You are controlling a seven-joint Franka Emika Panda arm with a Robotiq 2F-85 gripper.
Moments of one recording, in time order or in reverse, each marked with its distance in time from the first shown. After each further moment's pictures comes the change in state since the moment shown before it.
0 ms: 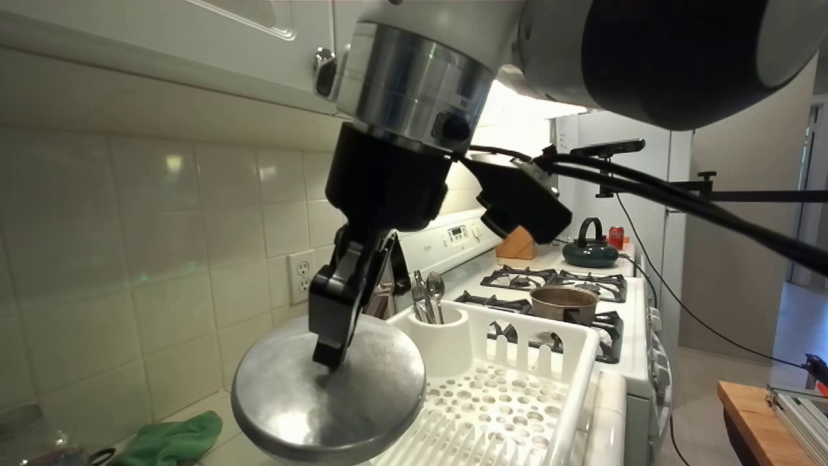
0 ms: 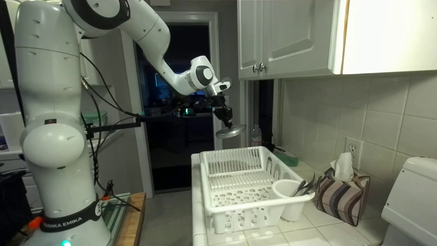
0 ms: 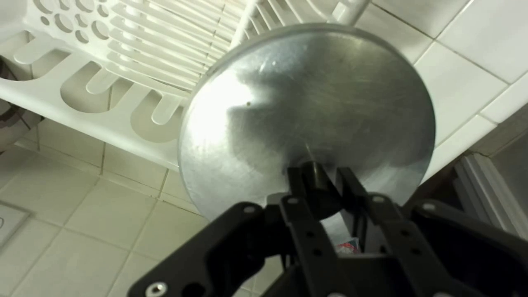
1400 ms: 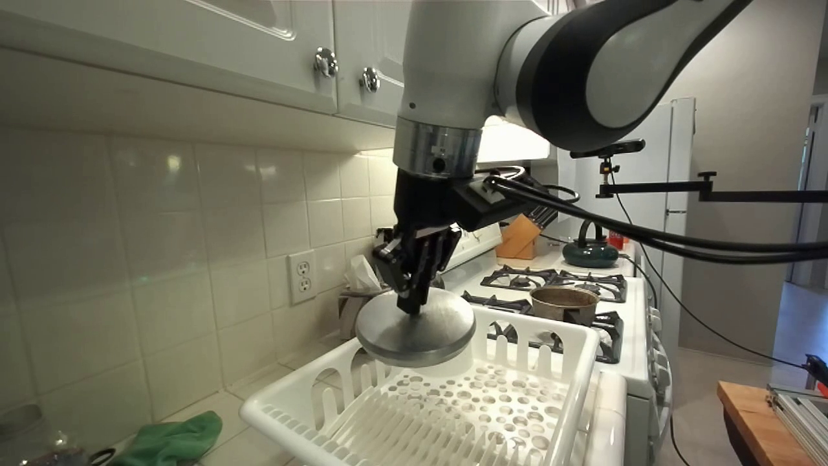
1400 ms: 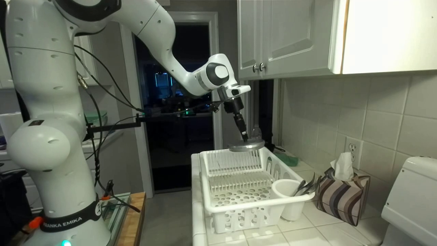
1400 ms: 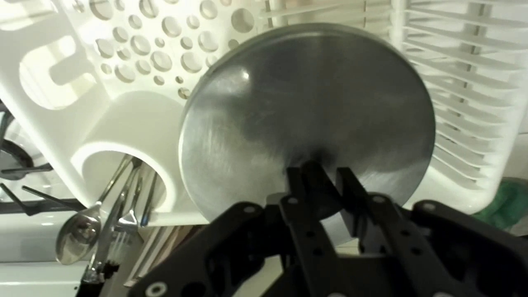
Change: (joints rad) arm -0.225 -0.055 -0.011 -0.073 0.010 -0.128 0.373
